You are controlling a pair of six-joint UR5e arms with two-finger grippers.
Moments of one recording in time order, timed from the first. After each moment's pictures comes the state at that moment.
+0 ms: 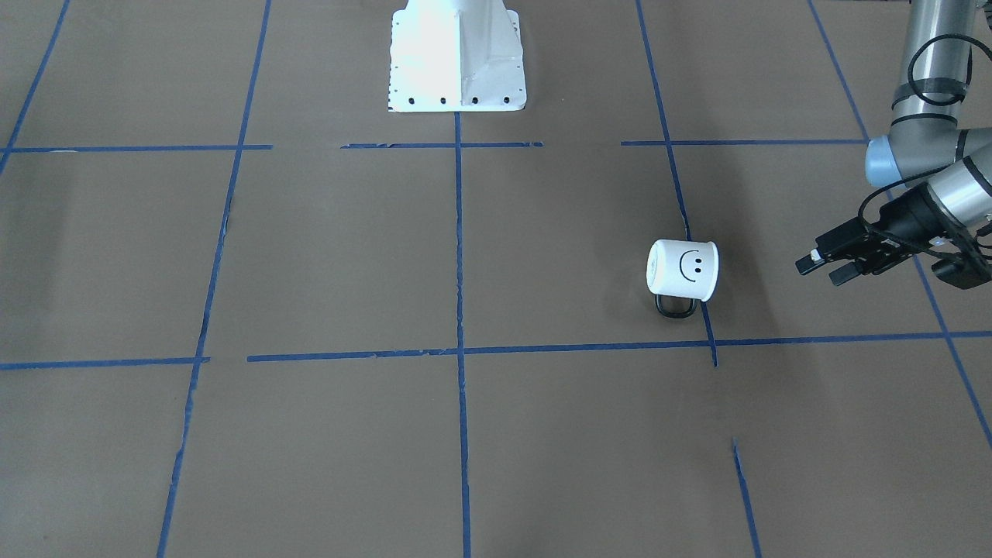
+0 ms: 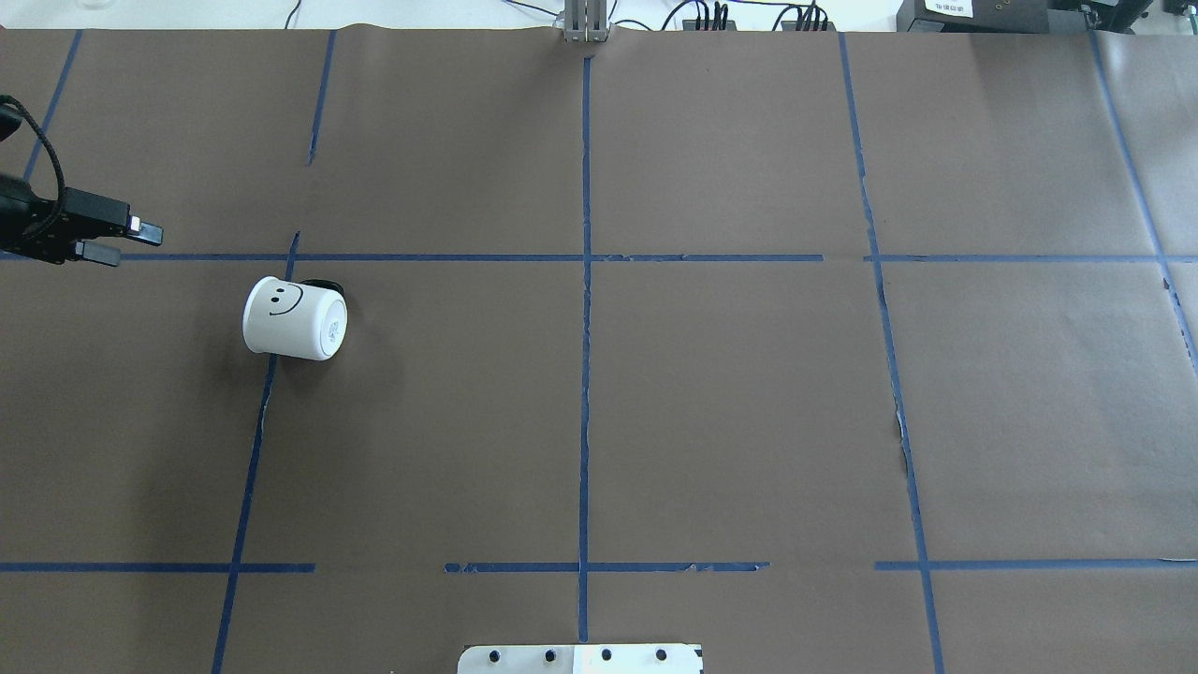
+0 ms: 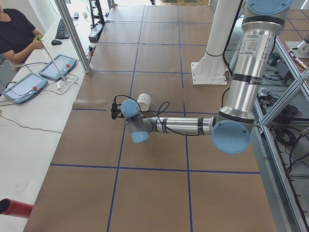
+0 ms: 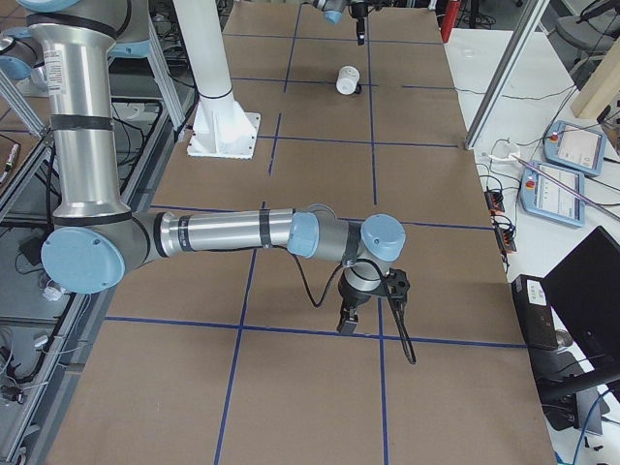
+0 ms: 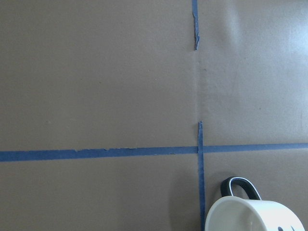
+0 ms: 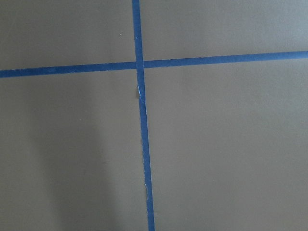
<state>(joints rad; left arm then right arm) -1.14 -1.76 -1.30 -2.84 -2.52 -1.24 1.53 -1.53 1.64 -1.83 2.27 0.01</state>
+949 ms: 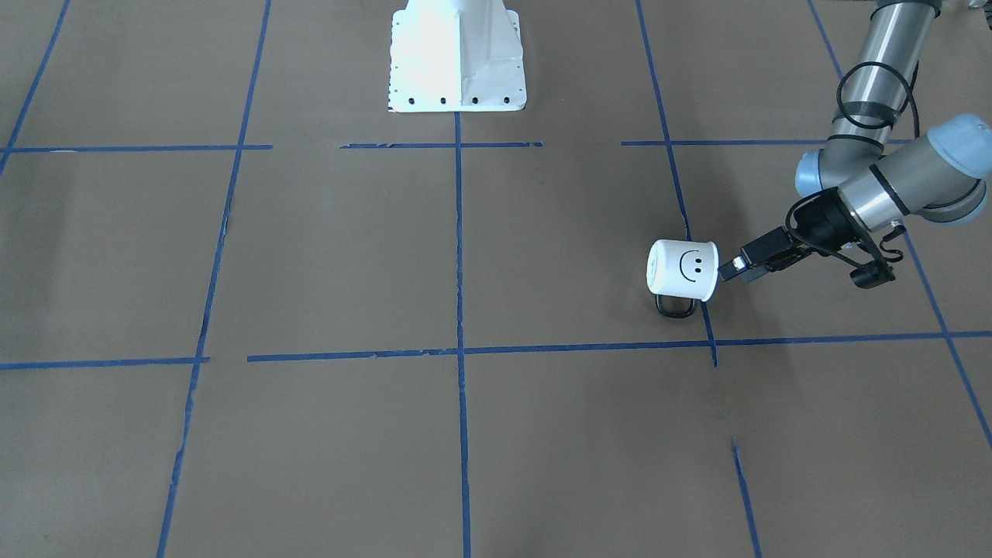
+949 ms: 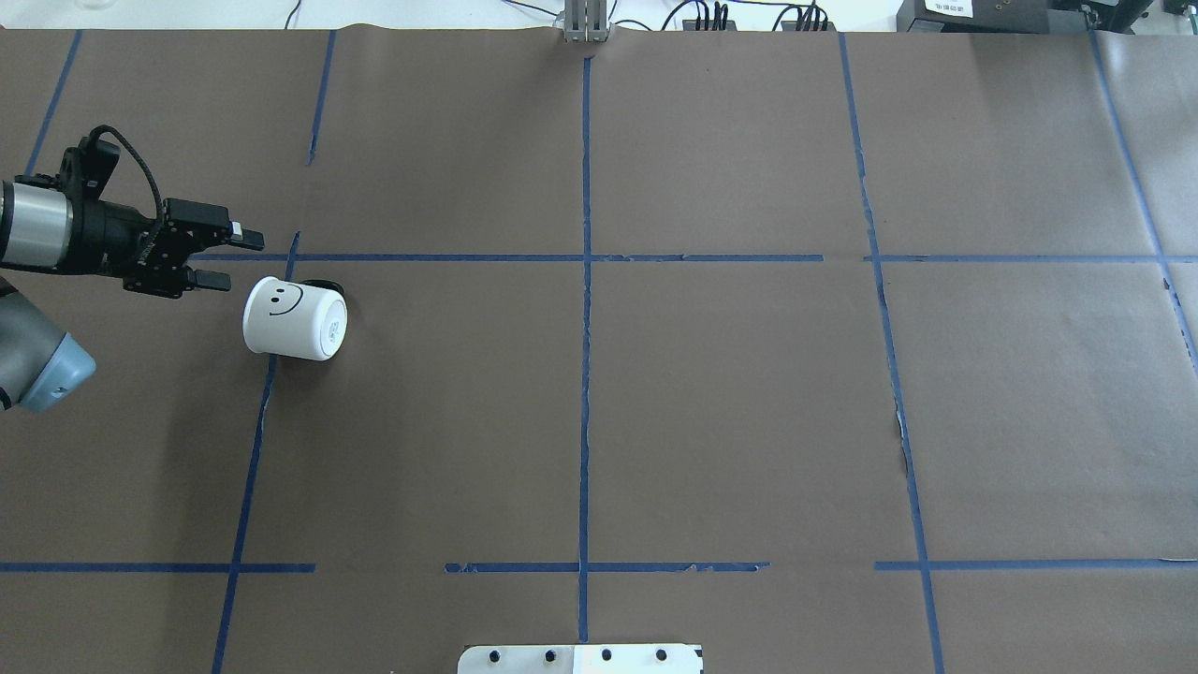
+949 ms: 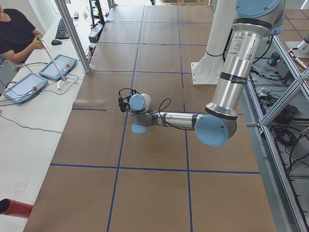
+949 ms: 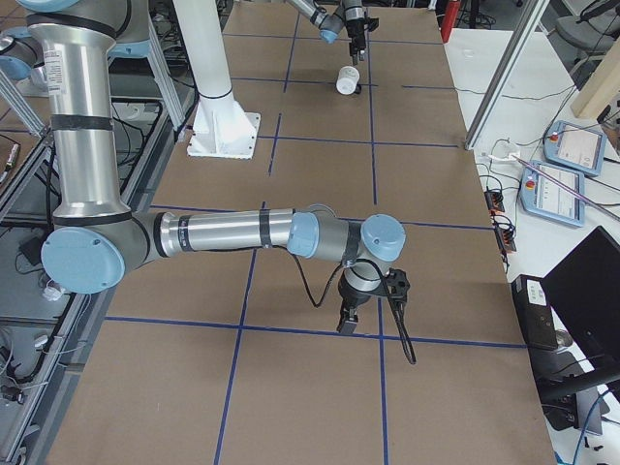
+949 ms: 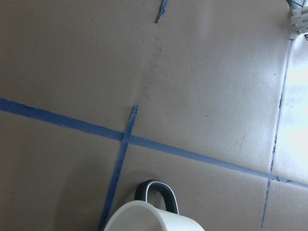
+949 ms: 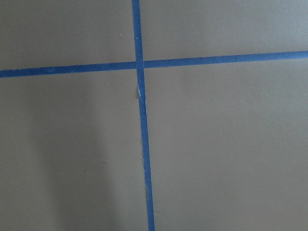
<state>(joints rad) -0.96 -1.84 -1.24 -3.13 -2.33 -1.74 1.53 -1.53 1.64 -1.83 2.27 0.01</state>
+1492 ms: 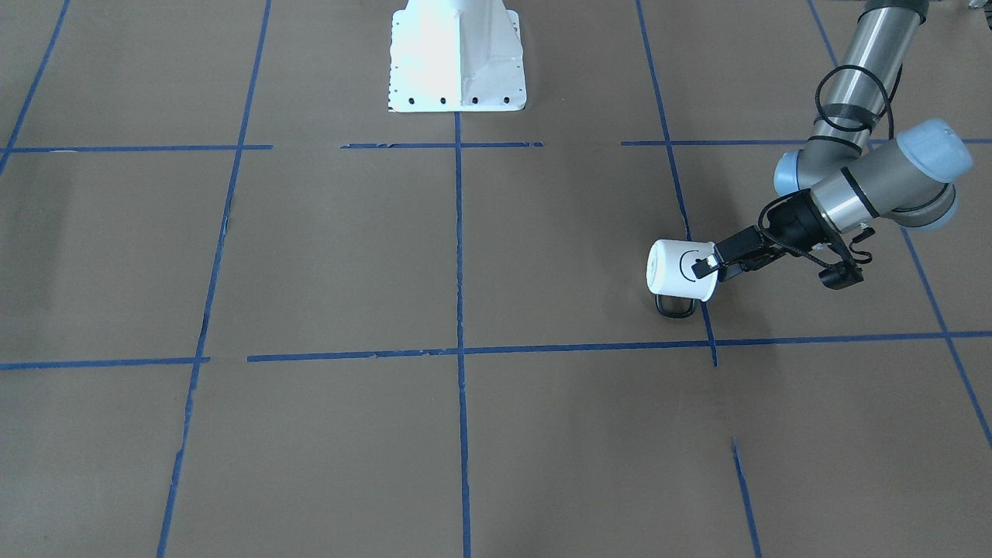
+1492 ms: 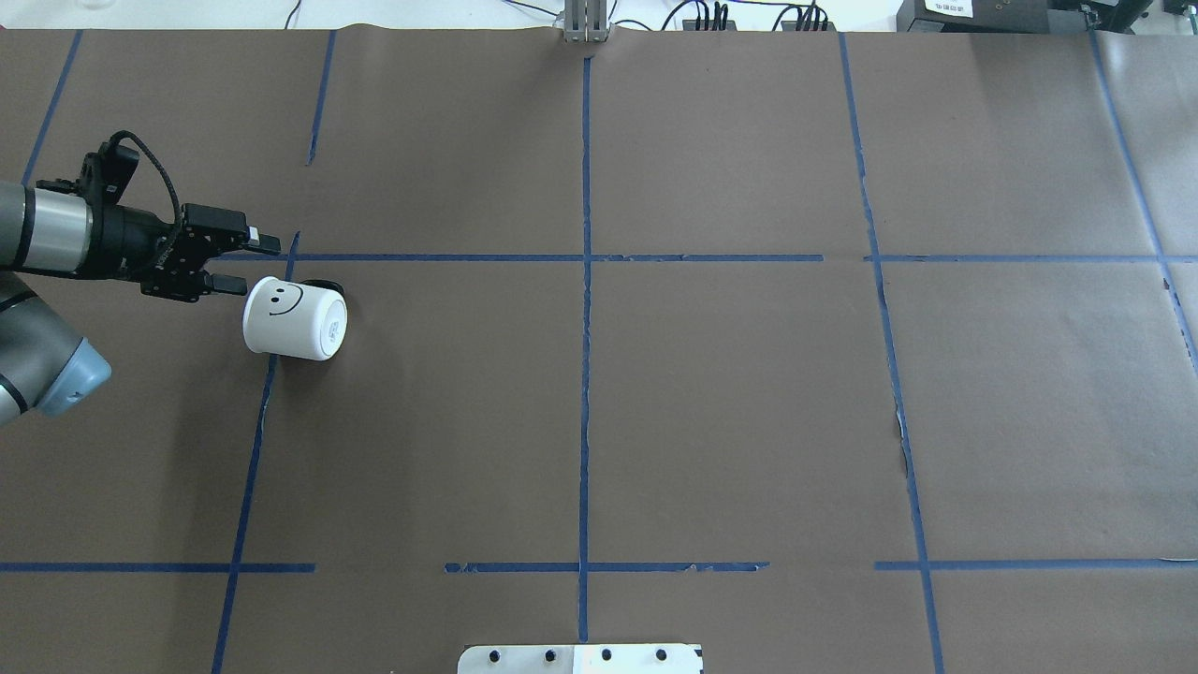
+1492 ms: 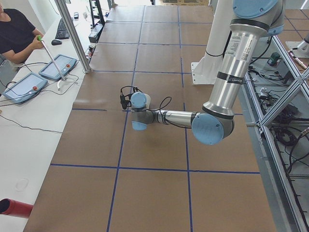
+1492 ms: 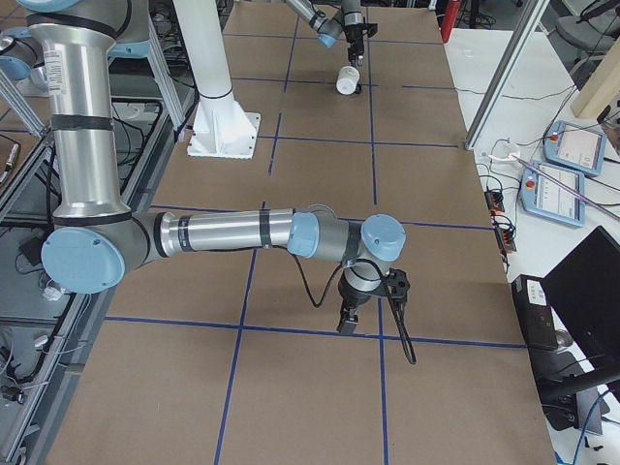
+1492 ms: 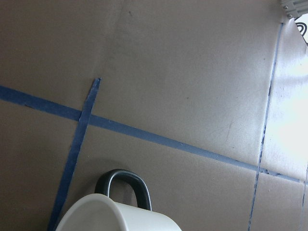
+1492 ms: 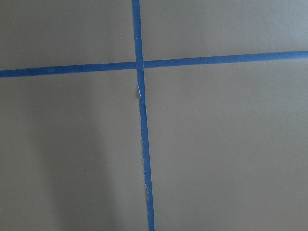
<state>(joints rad) -0.91 -1.86 -1.24 -3.13 -2.30 -1.74 1.53 -1.53 1.64 -1.83 2.27 0.01</state>
